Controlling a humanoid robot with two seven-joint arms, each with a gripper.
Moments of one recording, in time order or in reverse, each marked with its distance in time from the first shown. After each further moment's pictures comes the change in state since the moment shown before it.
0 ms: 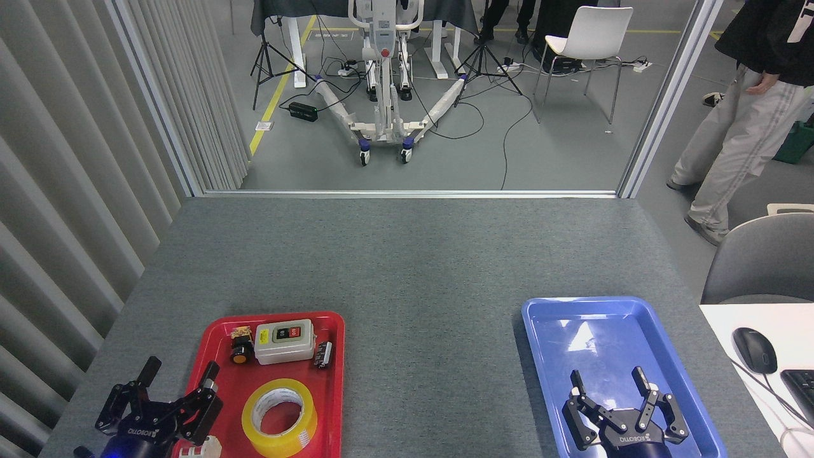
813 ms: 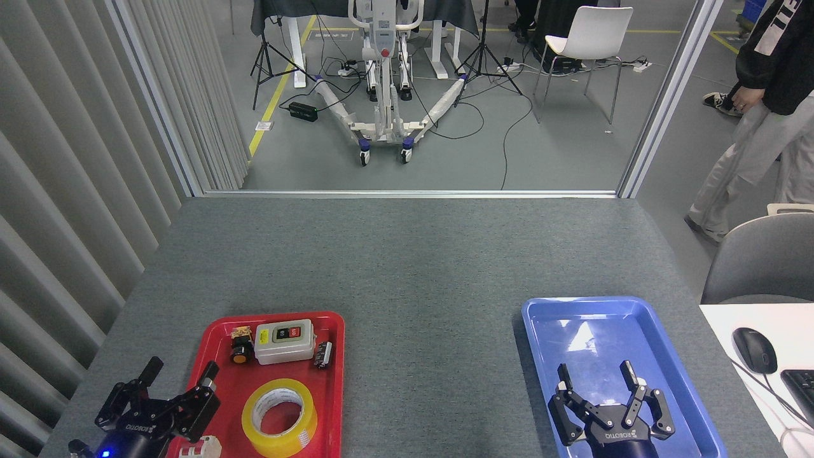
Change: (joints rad) left arm -0.011 -0.001 0.042 0.005 0.036 -0.061 -0.112; right arm 0.007 0.076 -0.014 -0.046 0.063 -0.011 0.001
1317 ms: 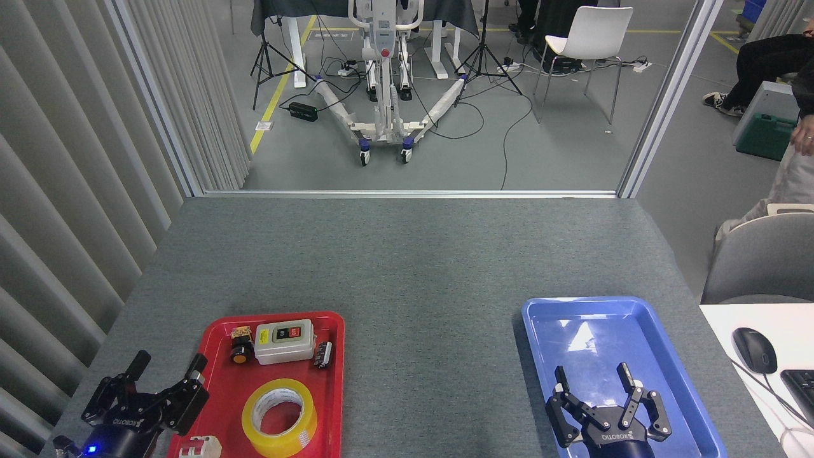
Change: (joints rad) left arm 0.000 0.006 0.043 -0.007 0.011 -0.017 -0.007; right arm 0.001 0.013 0.000 0.000 0.015 0.002 0.017
